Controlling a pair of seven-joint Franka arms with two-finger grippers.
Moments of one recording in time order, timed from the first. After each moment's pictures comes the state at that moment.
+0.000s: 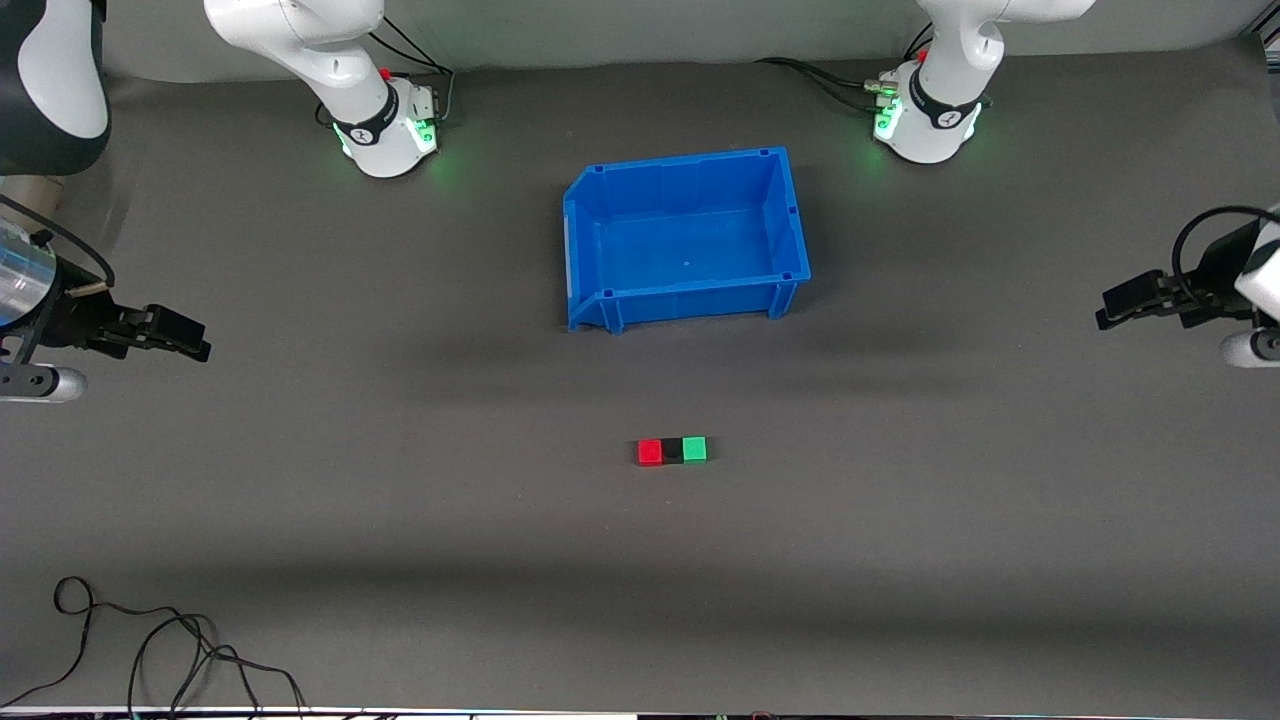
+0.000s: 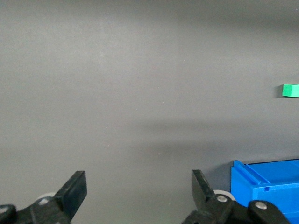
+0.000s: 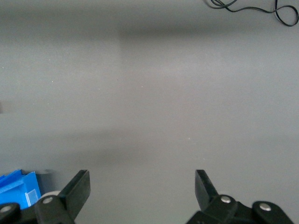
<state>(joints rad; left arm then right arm) -0.16 0.03 0.21 -1.66 -0.08 1.66 0.03 0.11 0.13 -0.10 -1.51 -0.01 1.62 0.08</state>
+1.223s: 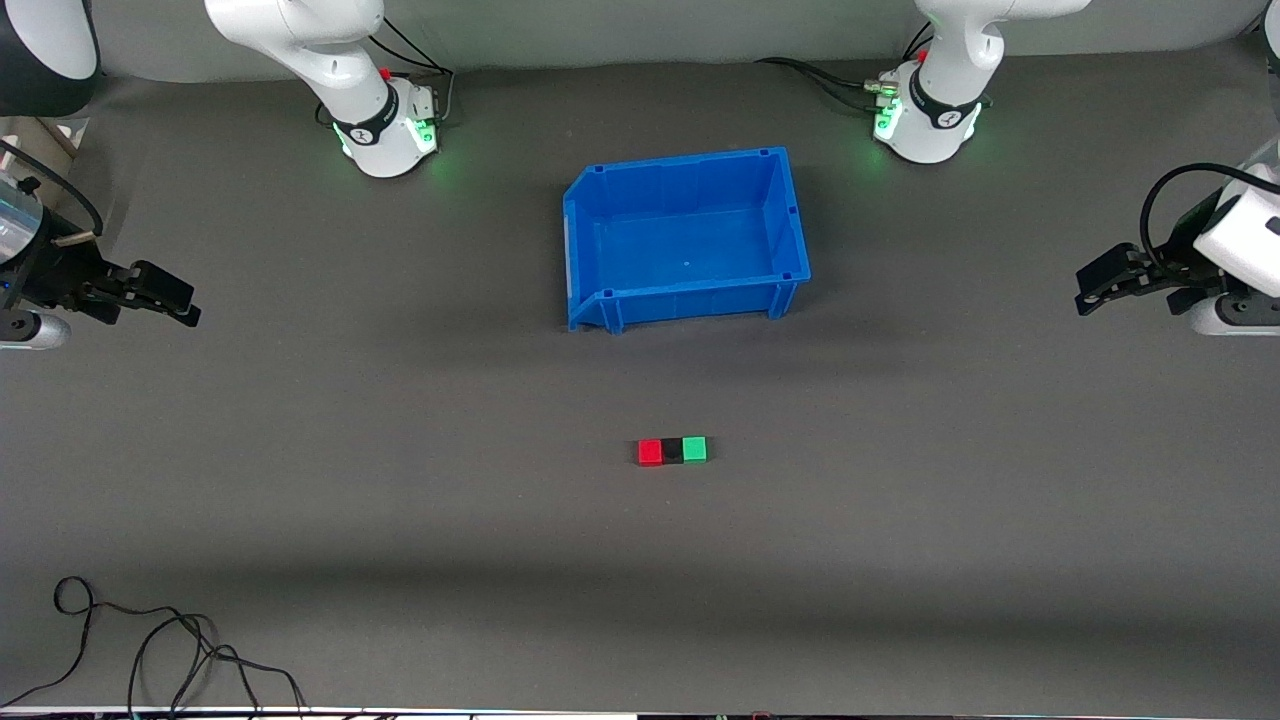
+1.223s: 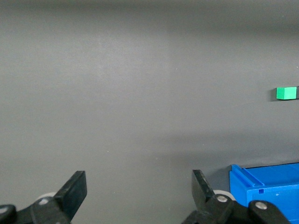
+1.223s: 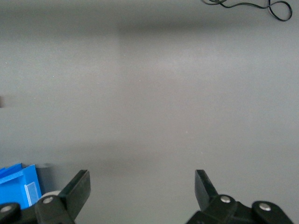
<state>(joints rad) -0.03 -0.01 -0.01 -1.66 -0.01 1.68 -0.04 0.02 -0.01 -0.03 -1.66 -0.01 1.66 0.07</state>
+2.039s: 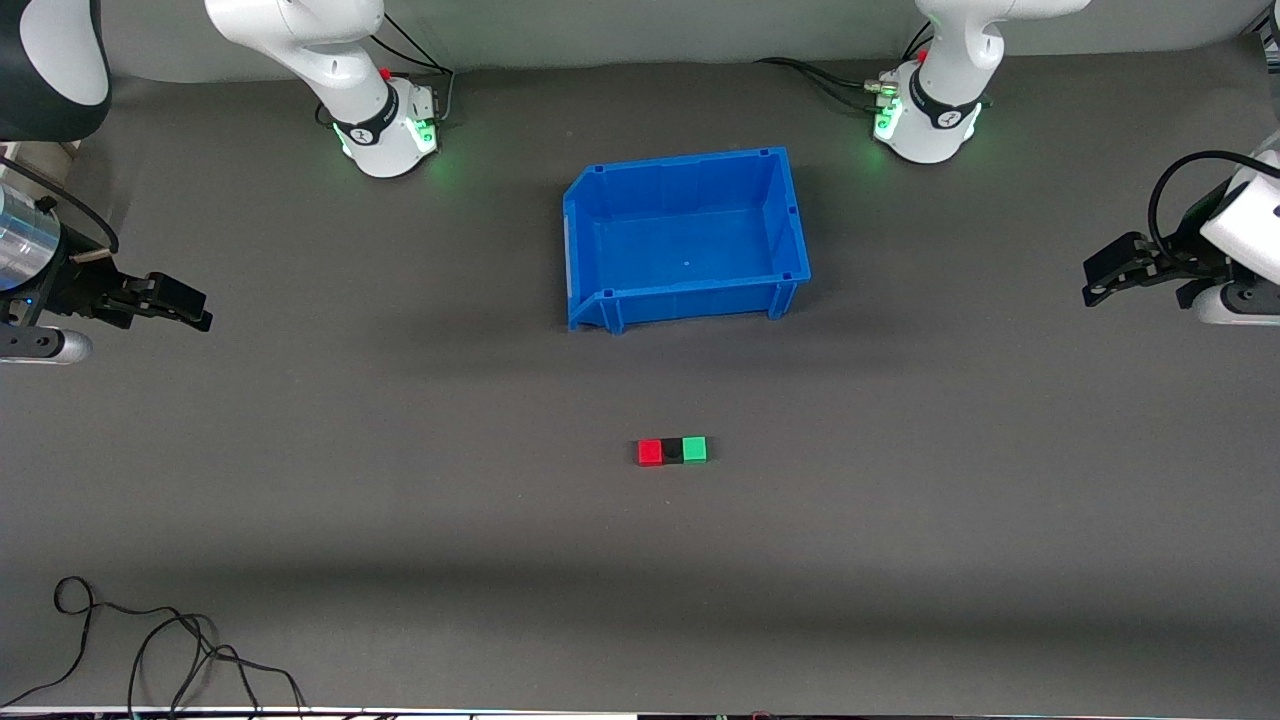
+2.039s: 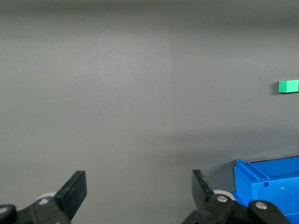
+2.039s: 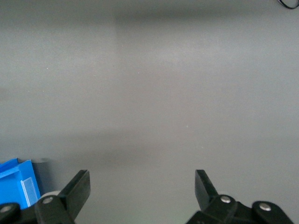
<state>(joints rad) -0.02 -0.03 -0.02 -1.66 0.00 1.66 0.00 0.02 0.02 -0.03 -1.66 -0.01 1.65 0.07</state>
